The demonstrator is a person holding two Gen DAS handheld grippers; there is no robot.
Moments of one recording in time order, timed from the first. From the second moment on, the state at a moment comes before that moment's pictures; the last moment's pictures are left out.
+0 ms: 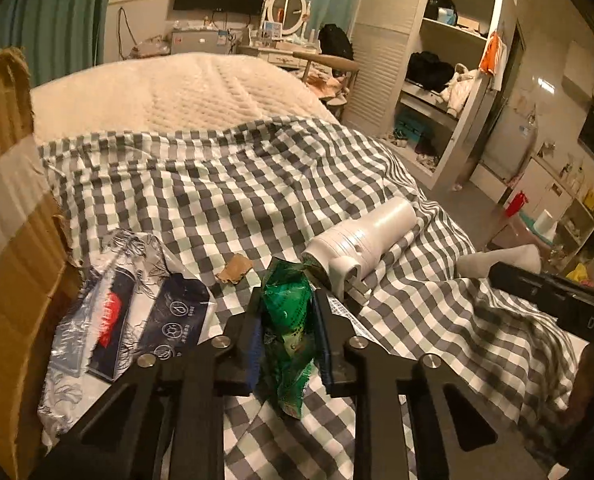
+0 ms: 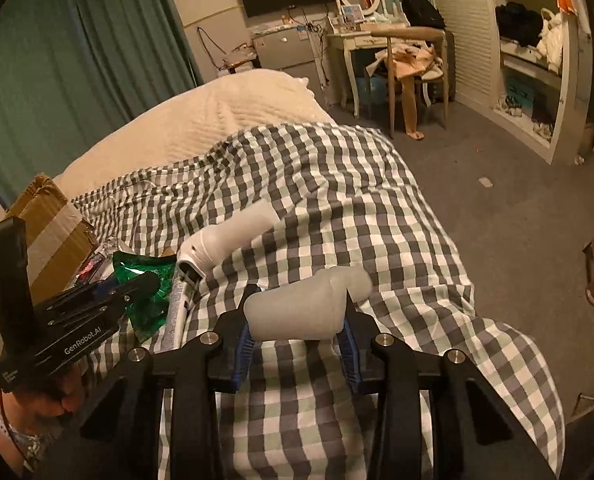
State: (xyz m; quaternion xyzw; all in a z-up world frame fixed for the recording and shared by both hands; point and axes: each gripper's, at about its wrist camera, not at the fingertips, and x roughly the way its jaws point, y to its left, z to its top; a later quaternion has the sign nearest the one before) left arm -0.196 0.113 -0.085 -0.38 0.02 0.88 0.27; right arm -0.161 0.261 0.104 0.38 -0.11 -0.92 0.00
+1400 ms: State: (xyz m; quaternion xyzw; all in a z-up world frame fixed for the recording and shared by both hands) left arm -0.149 -0.151 0.059 -0.33 -0.11 0.94 0.01; right arm -0.224 -0.047 0.293 0.32 -0.01 -0.91 0.27
